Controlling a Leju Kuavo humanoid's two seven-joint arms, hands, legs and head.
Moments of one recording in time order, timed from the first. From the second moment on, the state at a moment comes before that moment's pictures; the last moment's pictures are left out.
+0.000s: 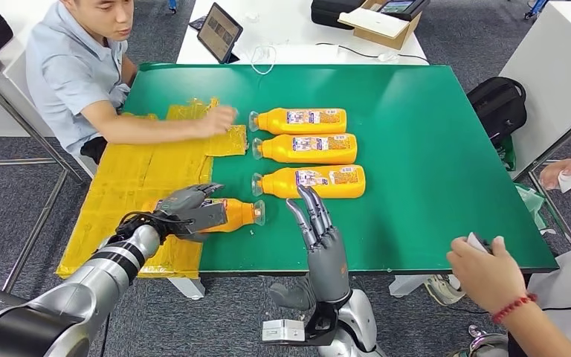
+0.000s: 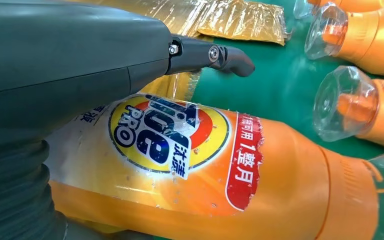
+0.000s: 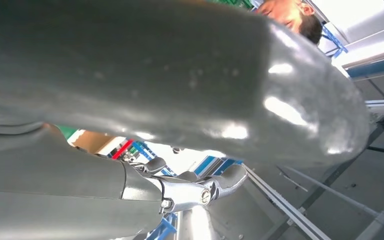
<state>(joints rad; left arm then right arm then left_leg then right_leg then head) -0.76 -0.06 -0.32 -0.38 -1.00 0.02 -0.44 -0.05 0.12 0.40 -1.44 0.73 -0.70 -0.70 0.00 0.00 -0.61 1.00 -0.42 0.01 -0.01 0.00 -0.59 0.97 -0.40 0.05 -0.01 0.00</state>
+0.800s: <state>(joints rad) -0.47 -0.12 -0.09 -0.98 -0.32 0.17 -0.70 -0.09 0.10 0.35 -1.39 0.78 -0.70 -0.70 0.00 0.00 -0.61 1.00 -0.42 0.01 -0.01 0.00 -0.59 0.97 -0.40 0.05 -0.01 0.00</state>
